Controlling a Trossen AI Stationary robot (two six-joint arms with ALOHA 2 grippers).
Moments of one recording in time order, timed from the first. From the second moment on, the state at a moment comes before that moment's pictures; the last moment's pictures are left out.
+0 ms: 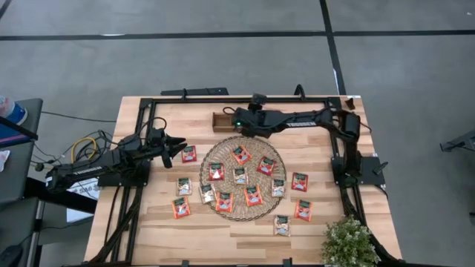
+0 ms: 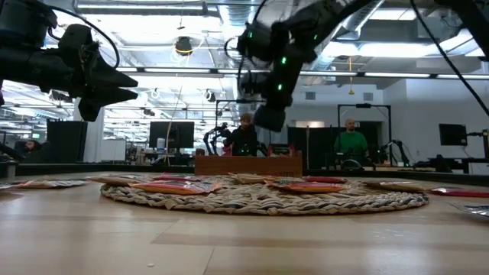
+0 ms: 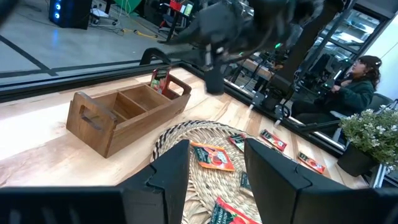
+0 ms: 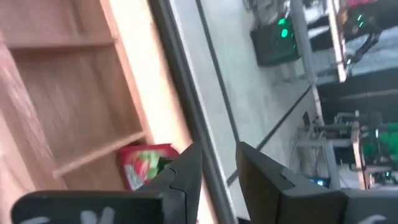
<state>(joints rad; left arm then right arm) 0.31 0.10 0.00 0.04 -0.03 -0.44 -0.24 1.96 1.45 -0.47 0.82 -0.36</state>
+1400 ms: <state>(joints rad) 0.31 0.10 0.00 0.04 -0.03 -0.44 0.07 1.41 1.15 -1.30 0.00 0.14</state>
